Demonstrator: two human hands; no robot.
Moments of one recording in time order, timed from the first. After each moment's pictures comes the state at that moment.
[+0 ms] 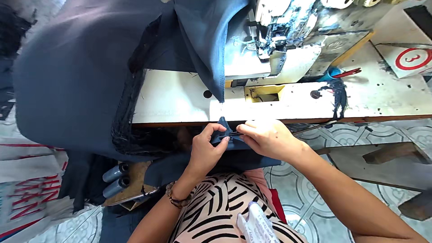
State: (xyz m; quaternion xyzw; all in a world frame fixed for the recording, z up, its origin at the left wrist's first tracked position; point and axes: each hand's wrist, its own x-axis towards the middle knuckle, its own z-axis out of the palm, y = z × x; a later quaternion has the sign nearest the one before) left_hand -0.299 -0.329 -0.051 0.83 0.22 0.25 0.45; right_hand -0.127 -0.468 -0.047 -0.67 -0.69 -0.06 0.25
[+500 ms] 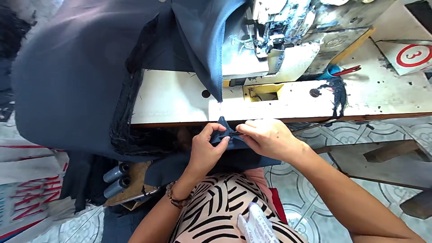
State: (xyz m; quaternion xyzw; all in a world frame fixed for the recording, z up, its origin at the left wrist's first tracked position) left_hand -0.297 -0.331 -0.052 0.83 0.21 0.25 0.46; right_hand -0.126 -0.471 -0.046 -0.67 -0.69 -0.06 0.26
